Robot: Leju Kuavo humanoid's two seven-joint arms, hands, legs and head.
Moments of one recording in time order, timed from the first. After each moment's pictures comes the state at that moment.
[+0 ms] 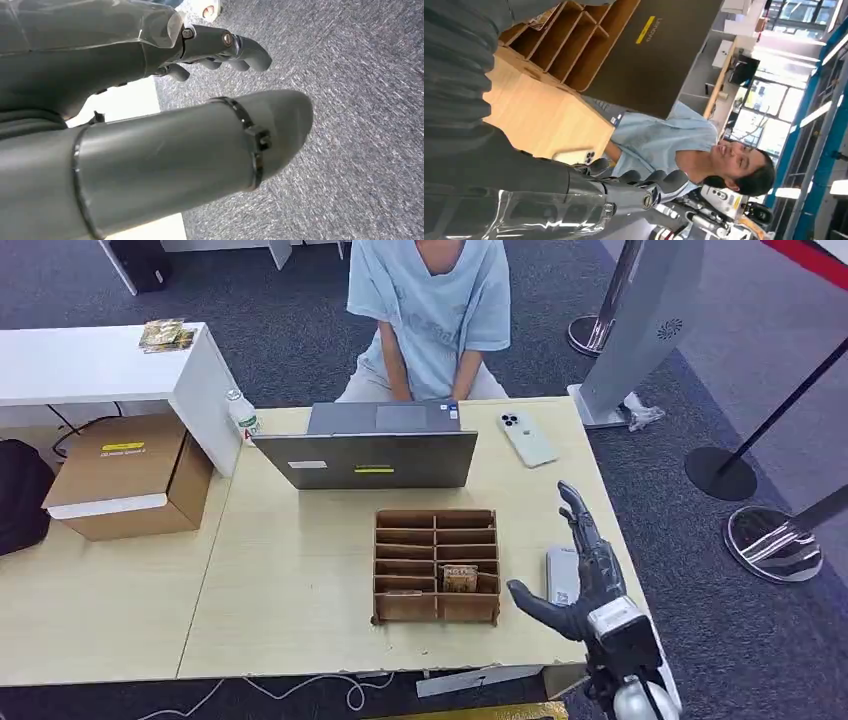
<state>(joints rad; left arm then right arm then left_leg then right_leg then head) -0.05 0.09 0.89 -0.19 -1.48 0.08 0.11 0.09 -0.02 0.20 -1.79 0.30 -0.04 -0.34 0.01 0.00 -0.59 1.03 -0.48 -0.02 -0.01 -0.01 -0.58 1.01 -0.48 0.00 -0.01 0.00</state>
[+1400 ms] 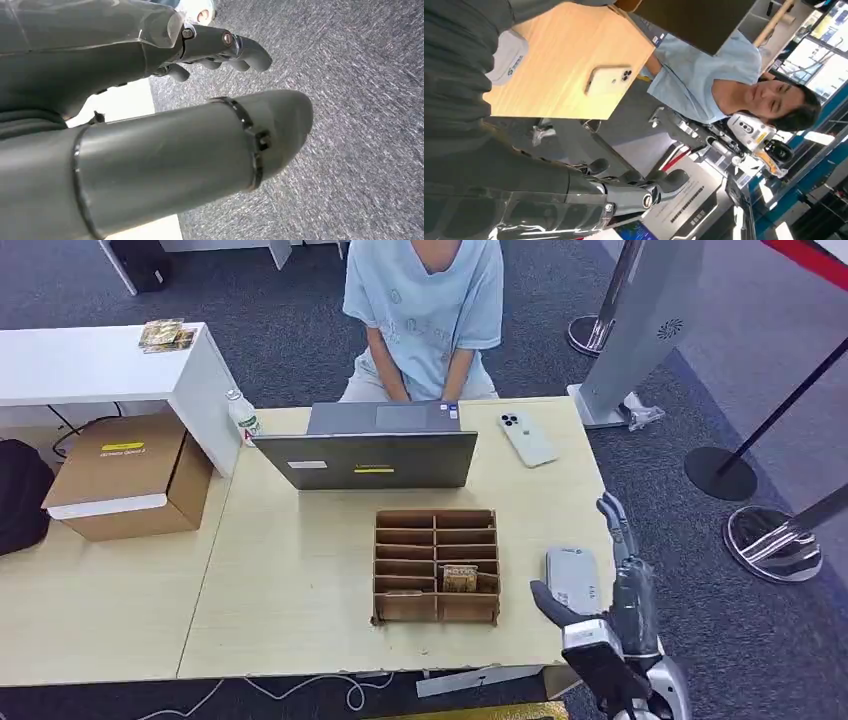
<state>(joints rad) -0.05 0.09 0.87 -0.19 -1.48 0.08 0.10 0.19 0.00 0.17 -1.86 0.66 -0.32 -0.28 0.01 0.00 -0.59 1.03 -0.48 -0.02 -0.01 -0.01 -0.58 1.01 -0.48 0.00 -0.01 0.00</state>
